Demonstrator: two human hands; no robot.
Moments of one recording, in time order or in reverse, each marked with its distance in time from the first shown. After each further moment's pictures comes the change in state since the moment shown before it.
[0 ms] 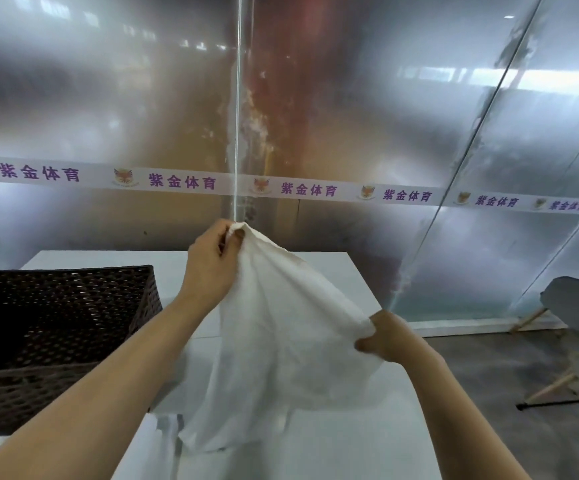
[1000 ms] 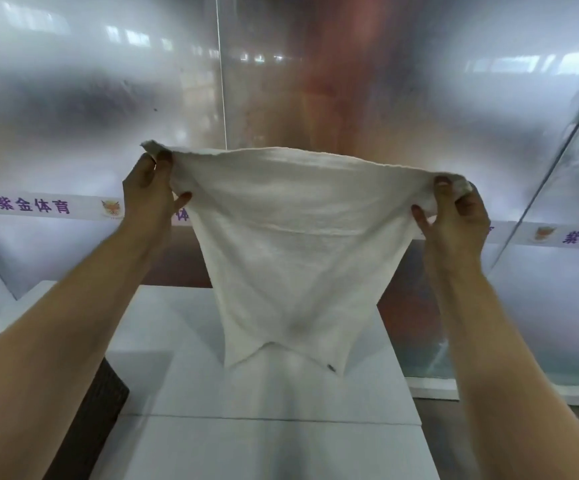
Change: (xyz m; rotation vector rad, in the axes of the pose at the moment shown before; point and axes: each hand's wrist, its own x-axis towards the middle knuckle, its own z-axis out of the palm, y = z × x) left_hand 0.267 0.008 0.106 -0.563 0.326 -0.210; right_hand 0.280 -0.048 -0.230 1.527 0.574 -0.479
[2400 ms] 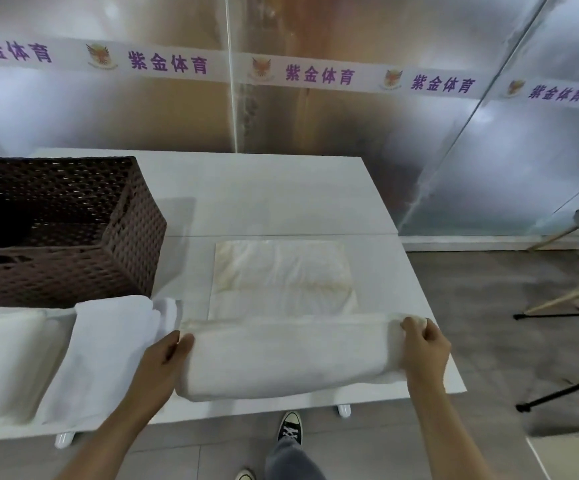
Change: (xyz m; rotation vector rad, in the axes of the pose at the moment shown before) left_hand -0.464 -0.113 -0.354 0.700 -0.395 -0.627; right_hand -0.493 0.071 -0.247 -0.770 0.248 0.530
